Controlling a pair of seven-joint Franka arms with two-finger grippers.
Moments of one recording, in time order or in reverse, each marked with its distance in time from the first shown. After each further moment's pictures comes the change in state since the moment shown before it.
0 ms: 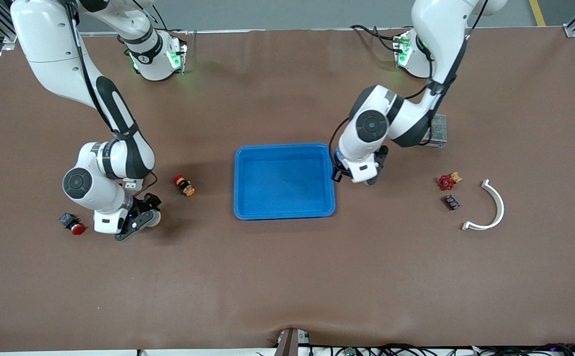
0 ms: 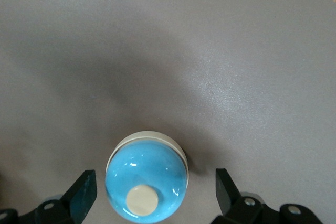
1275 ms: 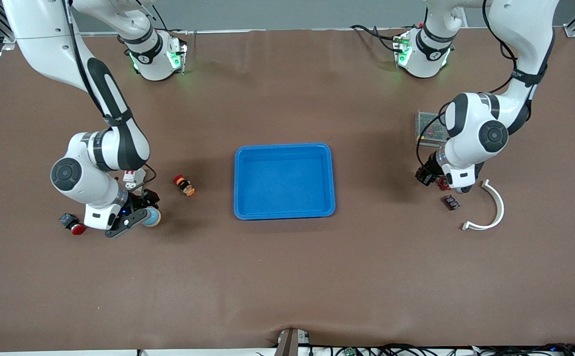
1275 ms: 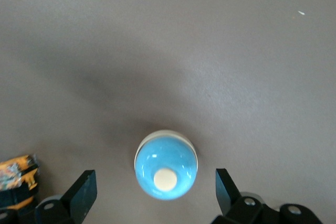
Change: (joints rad) left arm 0.462 -0.231 0.019 -0.398 0.000 0.109 0.673; right arm 0.014 -0.089 0.007 -0.017 0.000 -0.052 0.121
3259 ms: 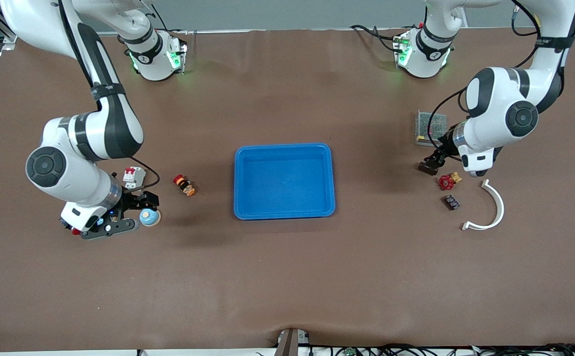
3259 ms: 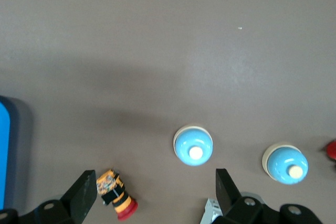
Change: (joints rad) left arm 0.039 -0.163 0.020 -0.035 -0.006 -0.228 0.056; right arm 0.057 -0.086 0.005 0.236 -0.068 -0.352 0.481
